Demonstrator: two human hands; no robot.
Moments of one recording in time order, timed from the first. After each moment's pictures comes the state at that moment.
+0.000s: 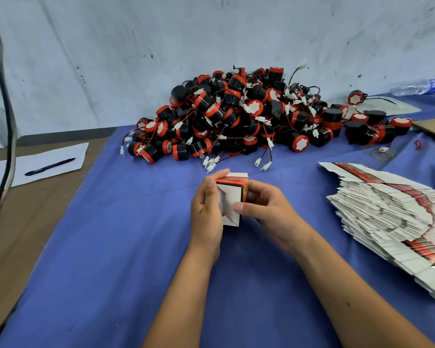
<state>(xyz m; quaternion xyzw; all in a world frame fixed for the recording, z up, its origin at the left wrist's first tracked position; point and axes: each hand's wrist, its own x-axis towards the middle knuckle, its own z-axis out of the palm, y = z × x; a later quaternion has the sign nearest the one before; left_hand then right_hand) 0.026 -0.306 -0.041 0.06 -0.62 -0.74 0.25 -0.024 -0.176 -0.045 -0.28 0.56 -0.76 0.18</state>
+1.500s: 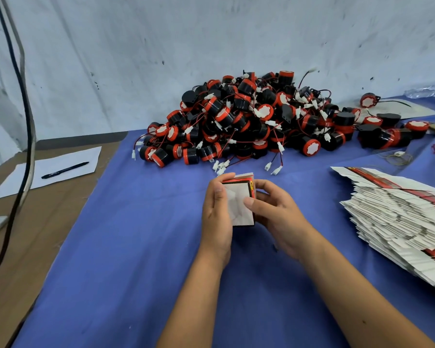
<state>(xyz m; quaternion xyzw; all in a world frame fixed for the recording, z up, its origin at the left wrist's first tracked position) 0.025 -0.309 -0.045 0.04 -0.62 -0.75 0.25 -0.015 -0.184 -0.038 -0.23 0.54 -0.78 0.19</state>
